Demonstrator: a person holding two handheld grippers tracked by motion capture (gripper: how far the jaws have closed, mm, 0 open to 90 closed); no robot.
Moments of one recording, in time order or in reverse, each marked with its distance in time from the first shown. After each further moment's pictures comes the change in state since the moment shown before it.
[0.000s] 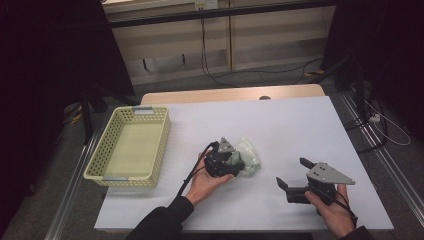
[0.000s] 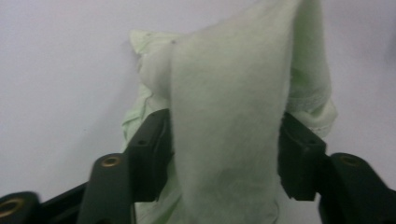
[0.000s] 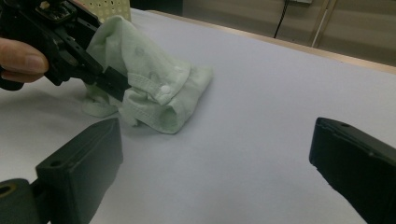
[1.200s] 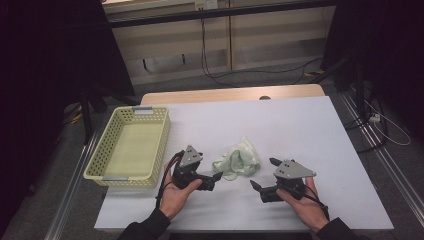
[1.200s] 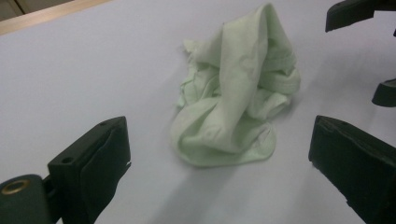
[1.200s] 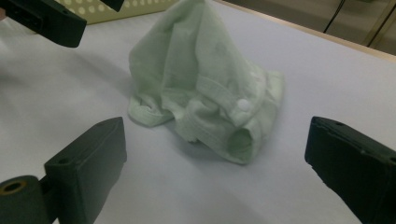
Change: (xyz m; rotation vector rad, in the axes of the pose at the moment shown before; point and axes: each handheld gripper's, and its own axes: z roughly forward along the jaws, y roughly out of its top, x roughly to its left) left arm 0.008 -0.043 -0.087 -0.142 0.077 -0.028; right arm 0.040 0.011 0.053 0.058 0.141 -0.090
